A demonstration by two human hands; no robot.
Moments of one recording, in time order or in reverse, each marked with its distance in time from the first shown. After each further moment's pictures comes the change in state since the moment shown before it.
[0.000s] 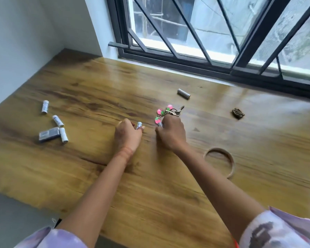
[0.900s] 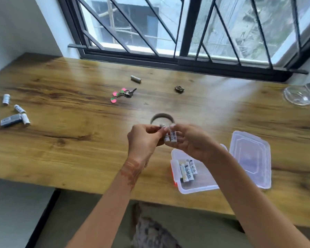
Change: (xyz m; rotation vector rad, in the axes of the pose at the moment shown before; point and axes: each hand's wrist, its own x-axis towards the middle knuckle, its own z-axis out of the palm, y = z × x) left_hand -0.225 0.061 0.022 -0.723 -0.437 0.029; right_hand -0.180 0.107 -0.131 1.213 -0.232 0.482
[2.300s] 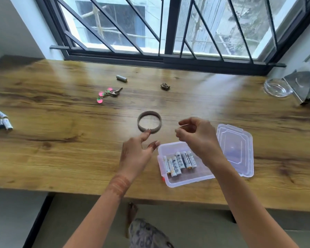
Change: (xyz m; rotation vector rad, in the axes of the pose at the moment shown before) left_hand -0.024 -0.021 -0.001 0.650 -0.091 0.292; right_hand -0.033 0.012 -0.042 -0.595 0.407 -0.474
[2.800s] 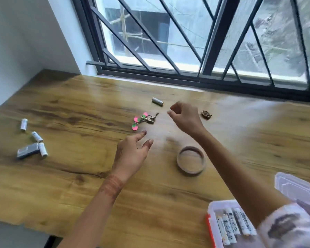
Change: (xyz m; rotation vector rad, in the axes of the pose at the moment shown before) left_hand 0.112 -0.045 -0.102 0.030 0.125 -0.153; right_hand 0.177 -0.075 0.141 -0.261 -0.123 -0.256
